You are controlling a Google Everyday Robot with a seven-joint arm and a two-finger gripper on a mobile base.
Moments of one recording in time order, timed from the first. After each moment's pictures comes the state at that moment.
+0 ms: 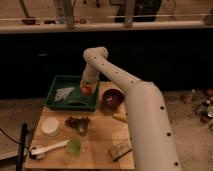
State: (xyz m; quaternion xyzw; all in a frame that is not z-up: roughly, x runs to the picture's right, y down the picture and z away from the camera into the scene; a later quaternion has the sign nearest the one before) arm -0.108 0.004 0.902 -0.23 -0.32 -0.49 0.78
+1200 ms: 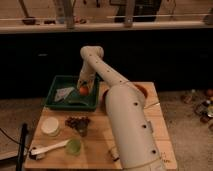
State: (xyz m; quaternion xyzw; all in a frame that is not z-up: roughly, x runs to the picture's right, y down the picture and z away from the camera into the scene) arm -0.123 0.004 0.928 -0.25 -0.35 -0.48 0.76
